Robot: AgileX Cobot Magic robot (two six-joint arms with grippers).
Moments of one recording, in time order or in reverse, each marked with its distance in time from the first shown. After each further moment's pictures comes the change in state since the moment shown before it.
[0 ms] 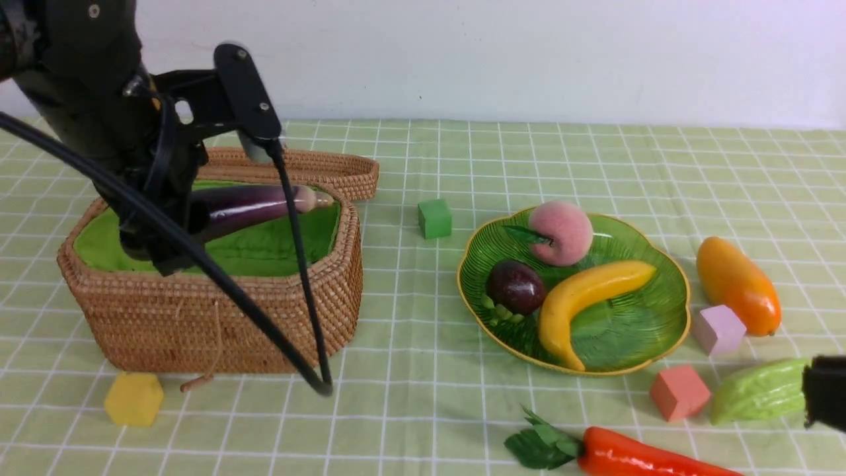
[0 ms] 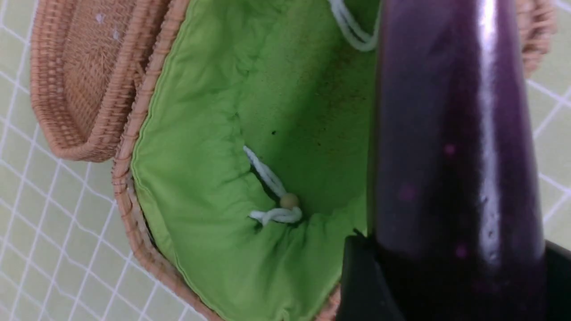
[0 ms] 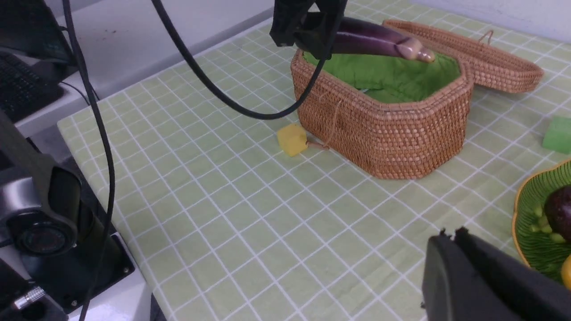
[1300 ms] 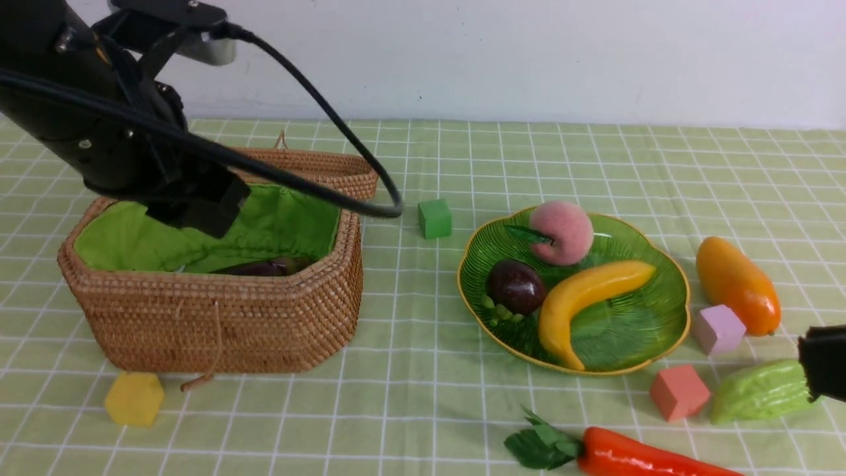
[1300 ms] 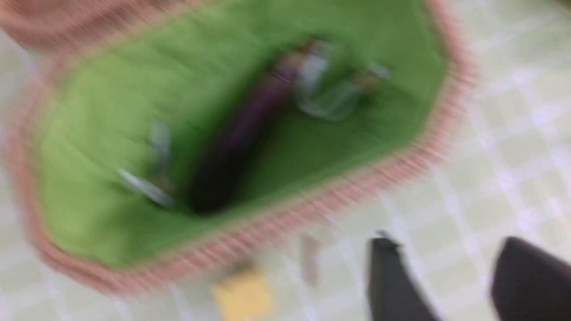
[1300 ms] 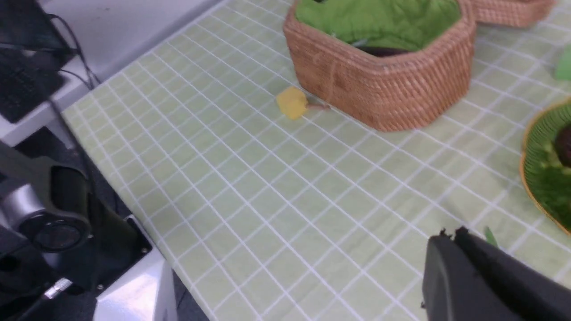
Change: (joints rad) right arm 0.000 0.100 -0.115 -0.181 0.092 0.257; left arm -0.045 -0.177 0.056 -0.212 0.068 -0.636
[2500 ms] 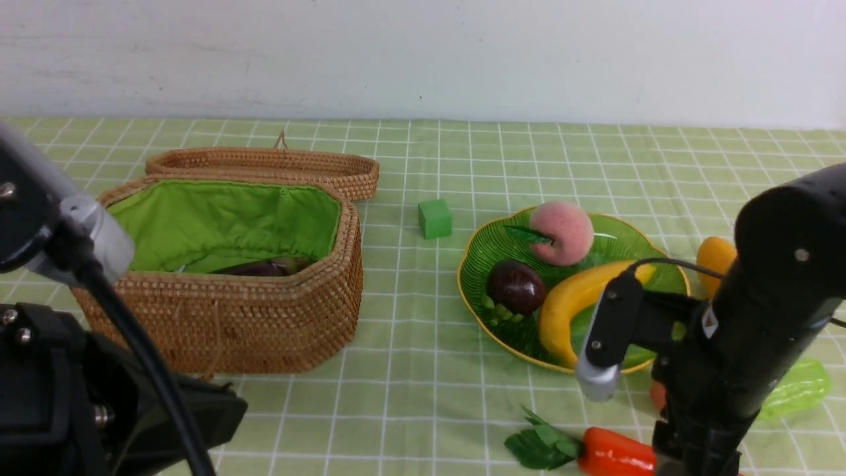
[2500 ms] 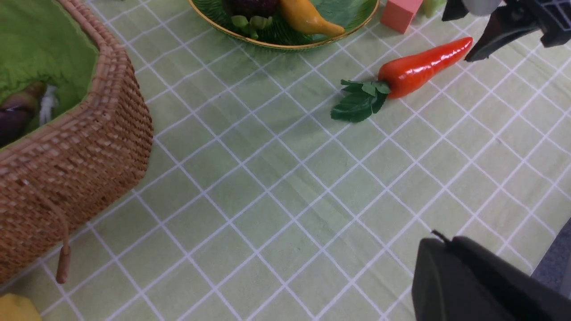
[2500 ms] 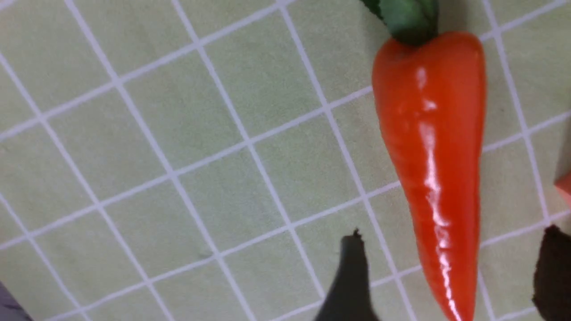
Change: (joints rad) right arm 0.414 0.837 -0.061 -0.779 -0.159 -0.111; left arm -0.439 -0.615 0.486 -0.024 -0.277 -0.168
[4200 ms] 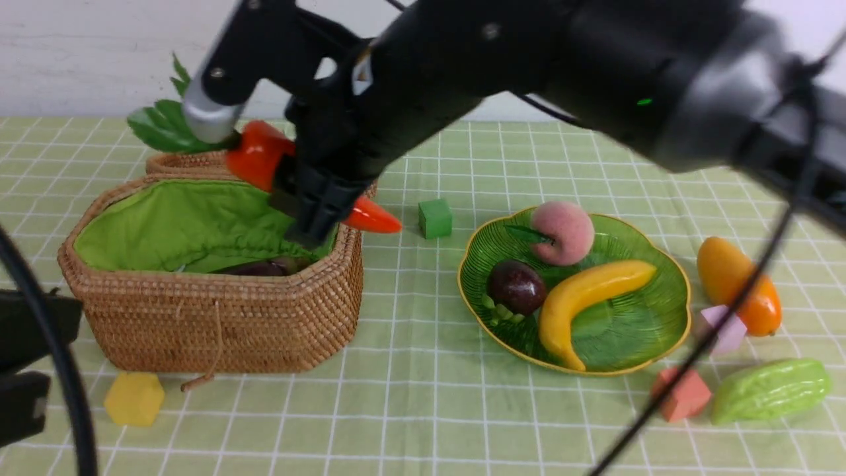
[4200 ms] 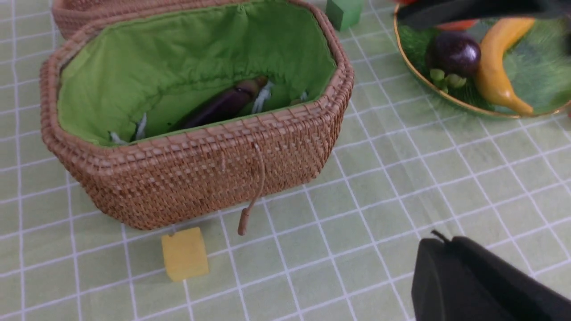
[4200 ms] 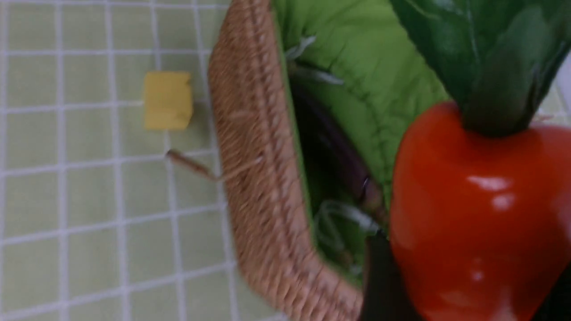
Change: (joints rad) right arm 0.353 0.460 -1.066 0.038 -0.170 0.076; left arm 0.000 -0.113 0.000 0.451 0.071 -0.485
